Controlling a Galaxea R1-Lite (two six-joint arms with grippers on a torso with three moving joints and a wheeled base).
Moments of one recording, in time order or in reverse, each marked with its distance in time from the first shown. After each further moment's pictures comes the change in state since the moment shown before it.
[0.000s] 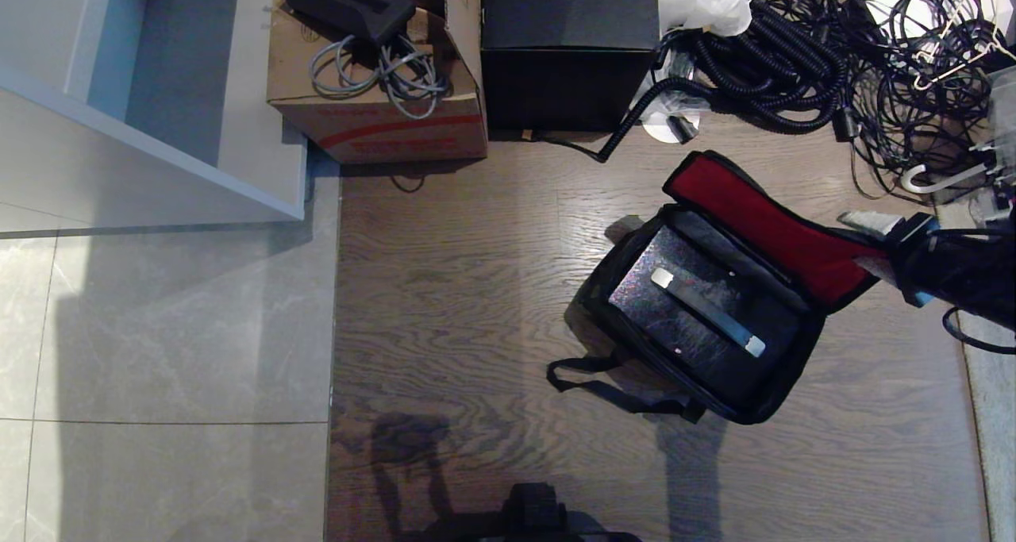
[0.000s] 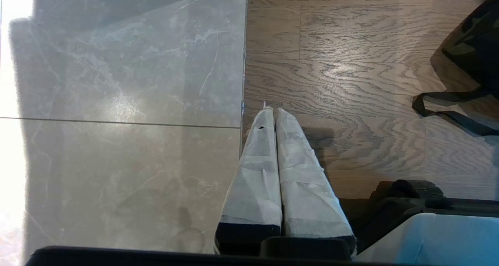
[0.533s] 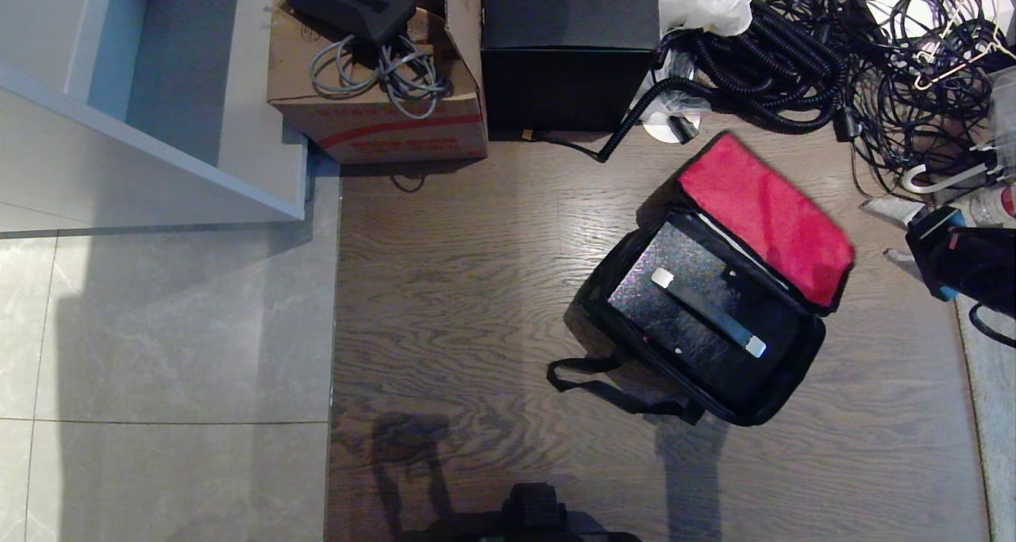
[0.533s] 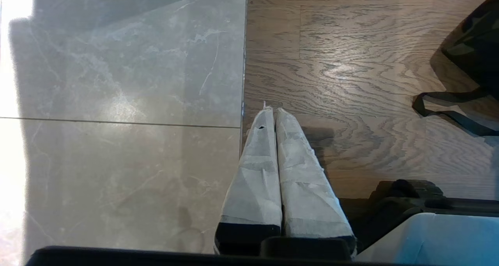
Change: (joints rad) left arm 0.000 0.000 0.001 0.000 0.000 0.000; right arm -0.038 -0.039 0.039 -0.016 -0.030 -0.048
